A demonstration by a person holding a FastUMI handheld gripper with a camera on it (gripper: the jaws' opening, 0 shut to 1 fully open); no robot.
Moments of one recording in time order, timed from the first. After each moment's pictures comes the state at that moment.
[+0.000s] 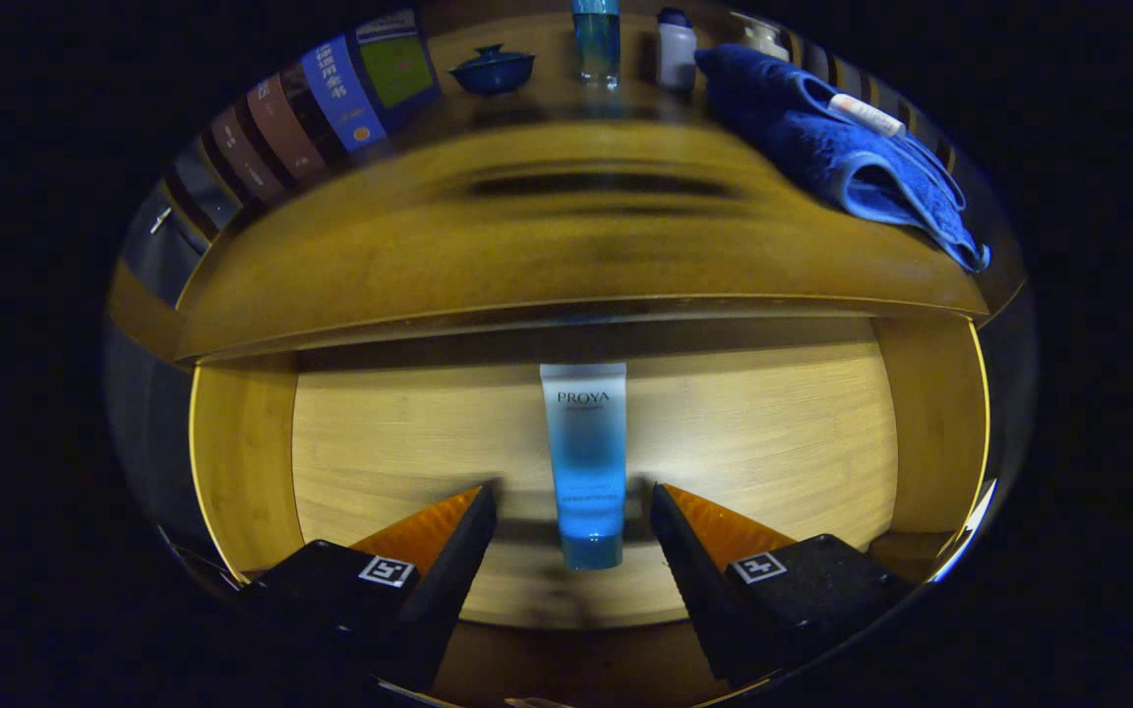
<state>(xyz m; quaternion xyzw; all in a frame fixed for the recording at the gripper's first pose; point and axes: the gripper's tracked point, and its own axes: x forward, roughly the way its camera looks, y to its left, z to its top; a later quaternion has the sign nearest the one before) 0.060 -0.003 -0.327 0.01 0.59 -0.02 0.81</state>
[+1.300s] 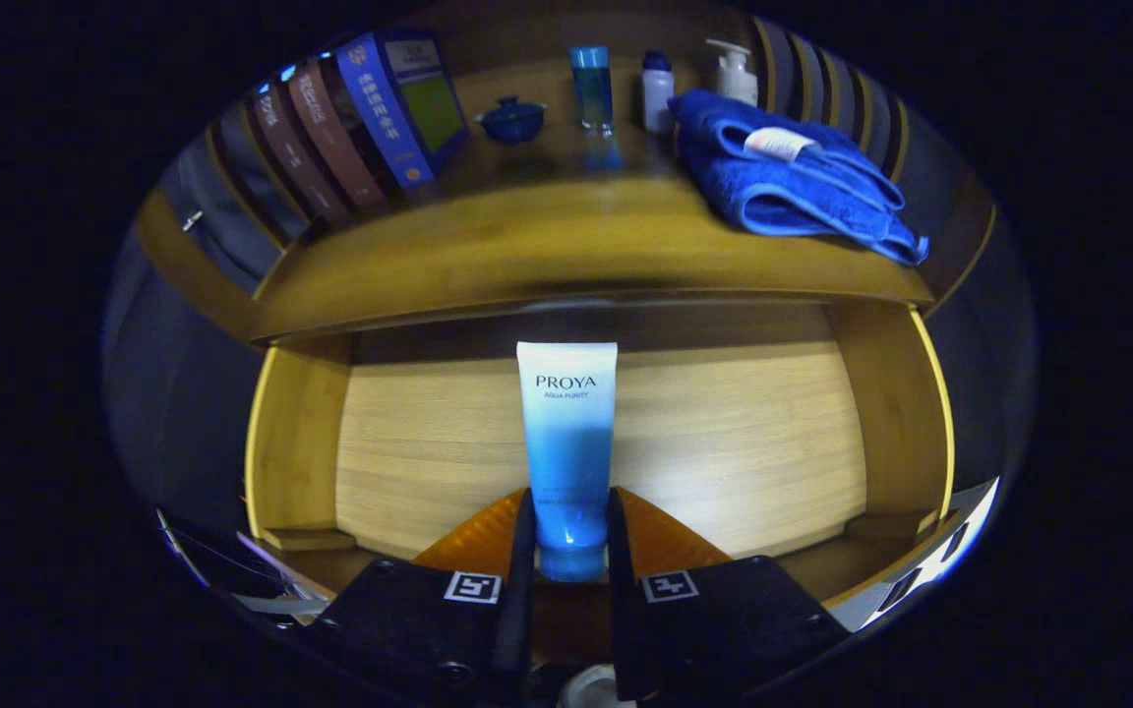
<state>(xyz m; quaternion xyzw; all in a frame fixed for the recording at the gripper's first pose) 0.058 -0.021 -0.261 0.03 0.52 0.01 0.85</state>
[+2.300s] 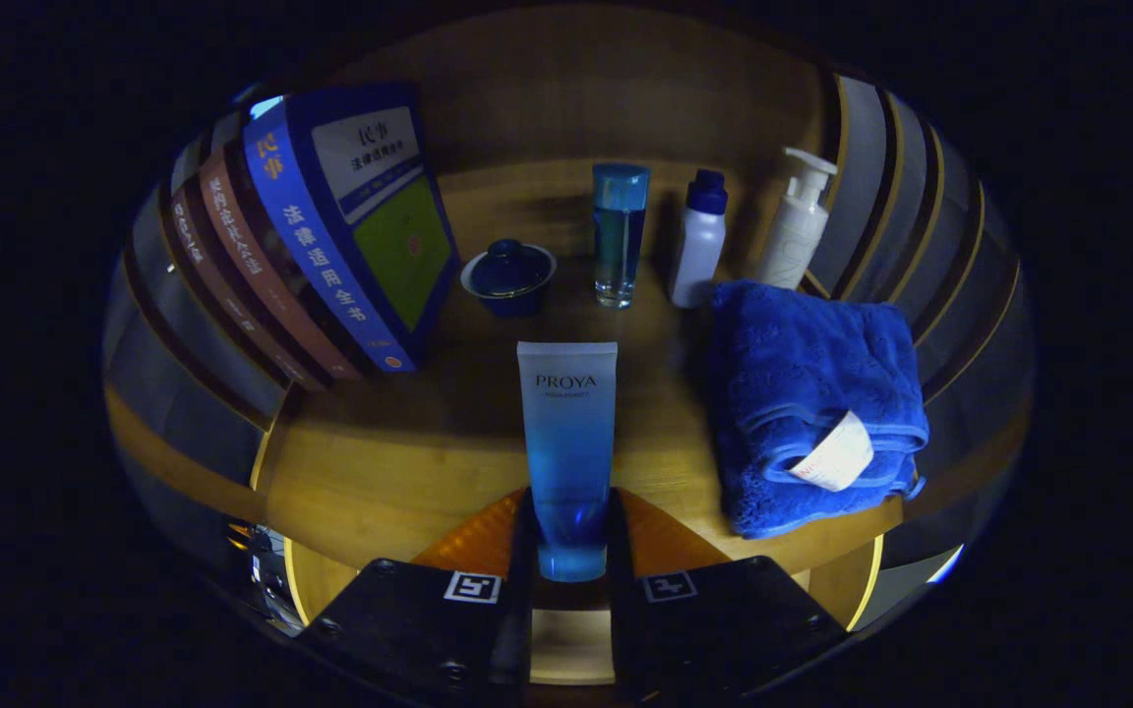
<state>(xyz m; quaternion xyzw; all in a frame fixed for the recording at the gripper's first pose) 0.248 -0.021 -0.216 0.01 0.46 -0.01 0.89</state>
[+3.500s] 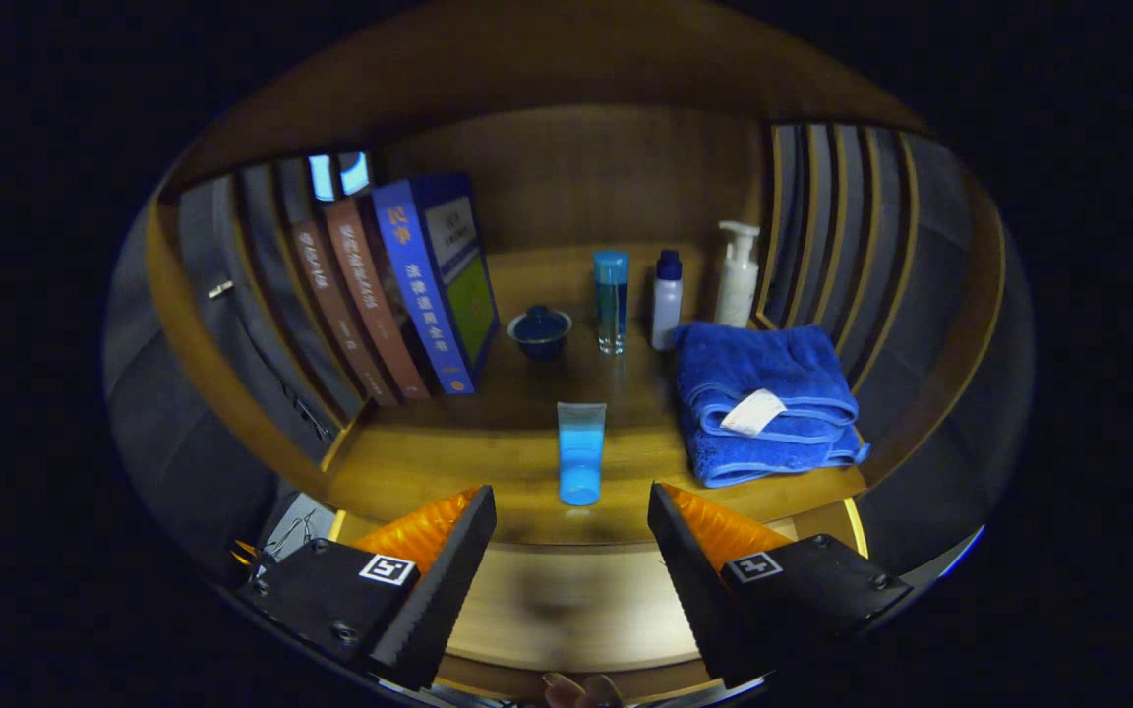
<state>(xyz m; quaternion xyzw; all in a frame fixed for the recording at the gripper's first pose) 0.146 -0.013 -0.120 0.01 0.29 0.02 0.96</state>
